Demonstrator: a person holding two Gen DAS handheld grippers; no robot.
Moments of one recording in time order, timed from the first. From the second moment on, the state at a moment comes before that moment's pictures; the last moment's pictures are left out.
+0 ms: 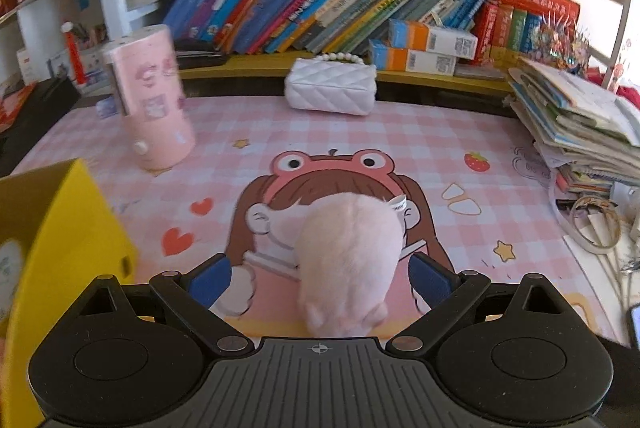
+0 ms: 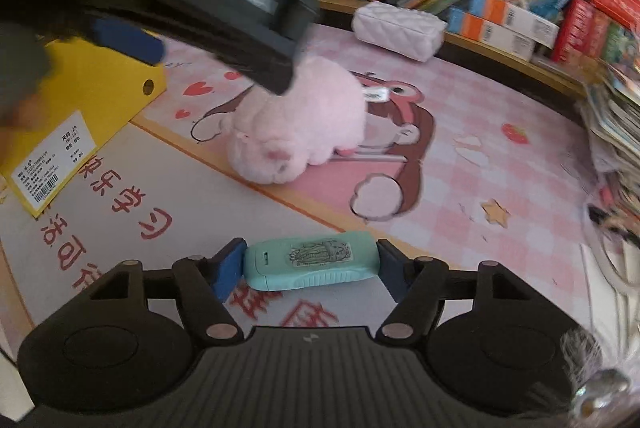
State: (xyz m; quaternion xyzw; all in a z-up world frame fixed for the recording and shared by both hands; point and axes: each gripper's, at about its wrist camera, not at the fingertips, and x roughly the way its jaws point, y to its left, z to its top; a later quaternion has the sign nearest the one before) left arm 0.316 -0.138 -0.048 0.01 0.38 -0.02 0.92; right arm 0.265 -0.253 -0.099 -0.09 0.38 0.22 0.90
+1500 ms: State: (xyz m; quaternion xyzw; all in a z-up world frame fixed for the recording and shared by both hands) left arm 0.062 0.043 -0.005 -0.09 0.35 -0.01 0.93; right arm 0.085 -0.122 -0.031 -0.10 0.36 0.19 0.91
